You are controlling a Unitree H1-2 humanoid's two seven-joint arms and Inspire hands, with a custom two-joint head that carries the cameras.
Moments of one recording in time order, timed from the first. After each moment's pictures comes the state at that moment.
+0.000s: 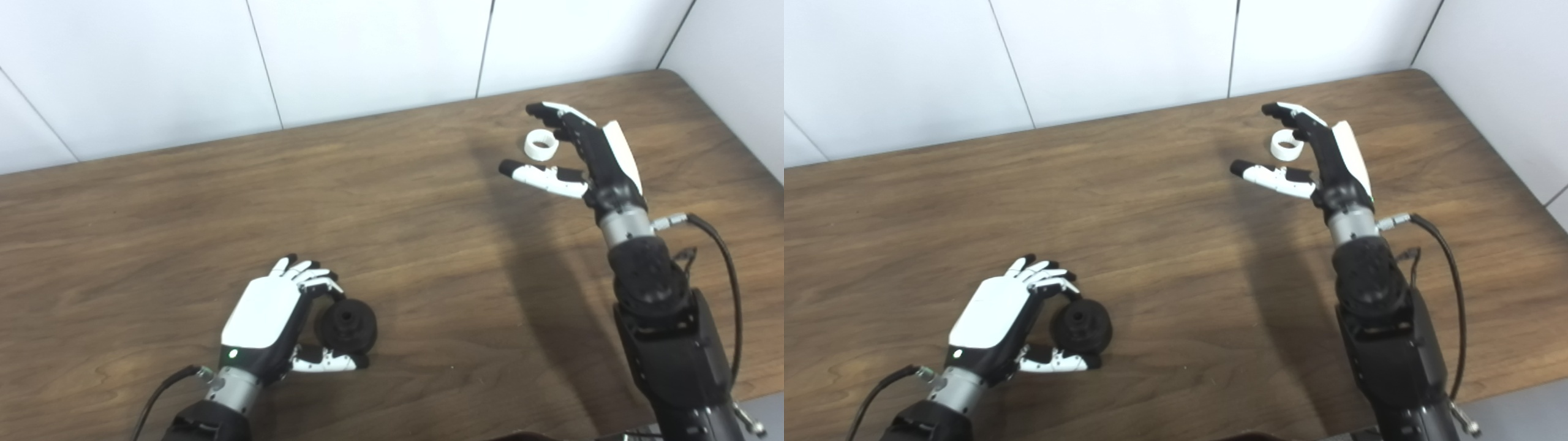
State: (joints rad) left arm 0.05 0.26 -0.36 -0.33 0.95 0.04 -0.24; right arm -0.15 -0.28 -0.05 -0.35 -0.40 0.39 0.00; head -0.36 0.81
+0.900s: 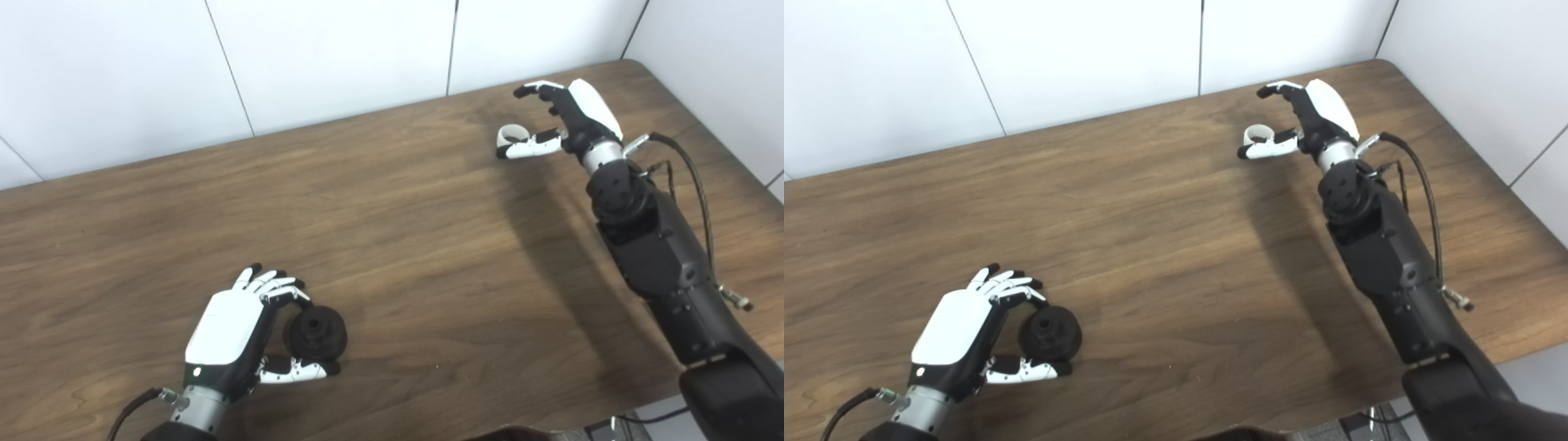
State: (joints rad) left arm 0.05 0.28 -0.33 -0.30 0.92 -0.01 -0.20; right arm -0.37 -0.48 0.02 0.07 -0.51 0.39 0.05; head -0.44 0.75
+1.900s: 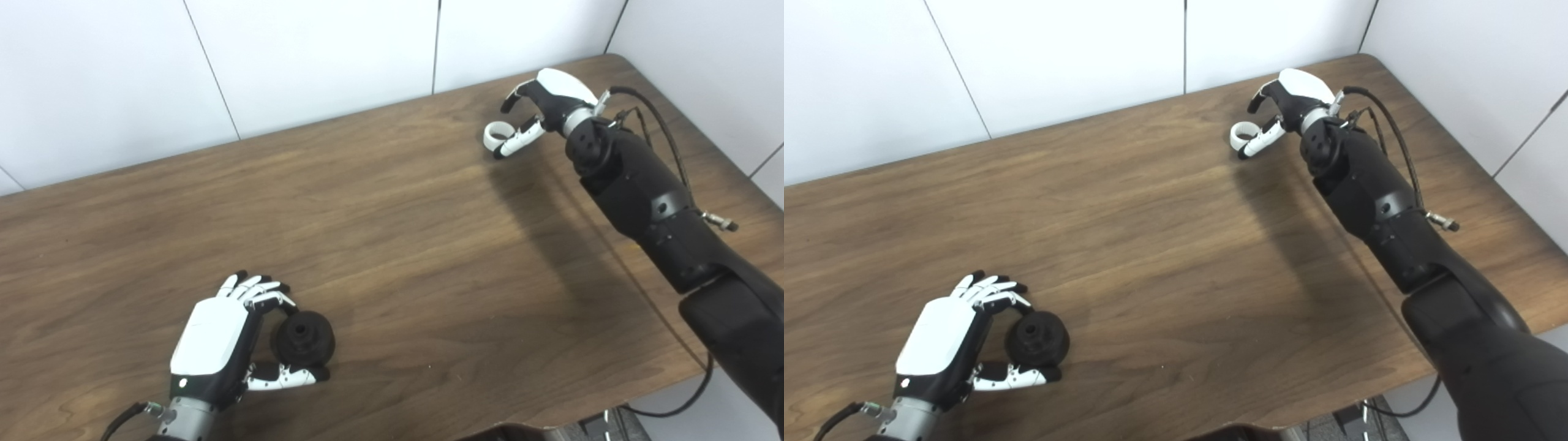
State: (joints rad) left arm 0.06 0.28 -0.33 -0.29 0.92 -0.01 -0.17; right arm -0.56 -0.60 0.22 0.33 -0.64 0.43 0.21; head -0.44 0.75
